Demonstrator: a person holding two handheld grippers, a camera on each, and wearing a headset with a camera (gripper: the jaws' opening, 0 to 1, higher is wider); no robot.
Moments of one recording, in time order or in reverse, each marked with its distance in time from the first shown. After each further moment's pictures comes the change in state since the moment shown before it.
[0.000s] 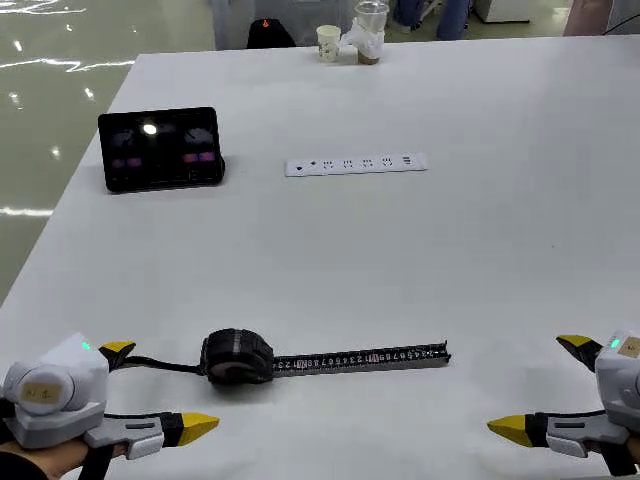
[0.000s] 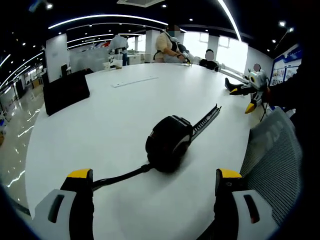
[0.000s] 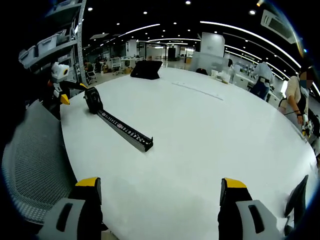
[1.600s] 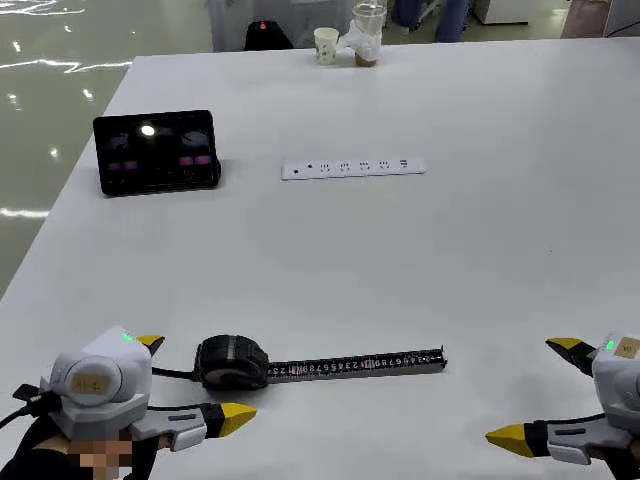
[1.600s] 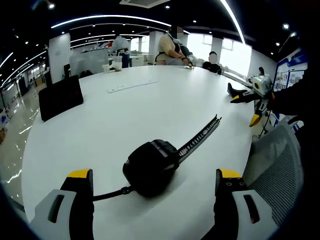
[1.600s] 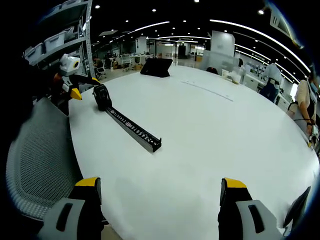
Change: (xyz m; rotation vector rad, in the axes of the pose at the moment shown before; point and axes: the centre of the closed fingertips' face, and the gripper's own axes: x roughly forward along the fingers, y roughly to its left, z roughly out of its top) left arm 0.032 -0.026 0.033 -0.028 -0.008 0.028; right arm 0.005 0.009 0.005 -0.050 0.037 0.089
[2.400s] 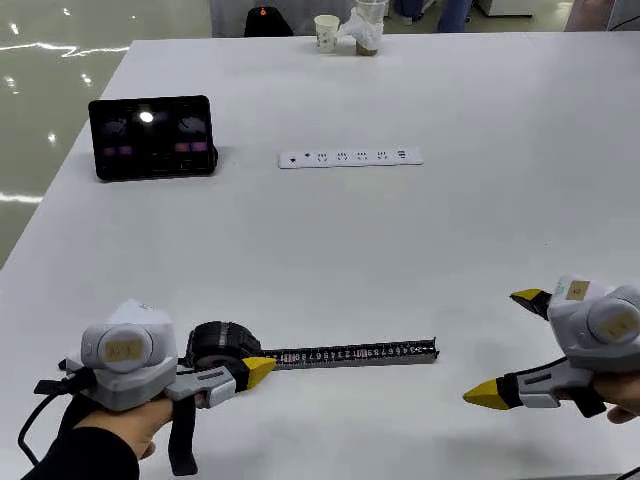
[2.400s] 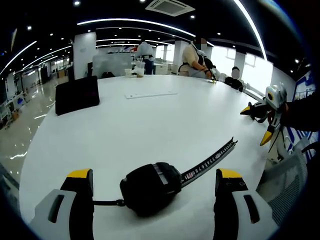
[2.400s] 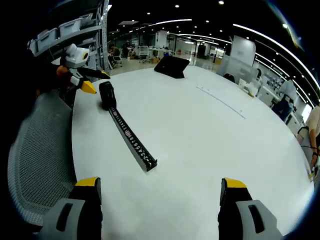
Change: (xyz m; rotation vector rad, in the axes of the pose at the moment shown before) left arm 0.016 0.004 0.024 -0.149 -0.087 0.176; right arm 0.018 -0.012 0.044 -0.164 0.045 0.072
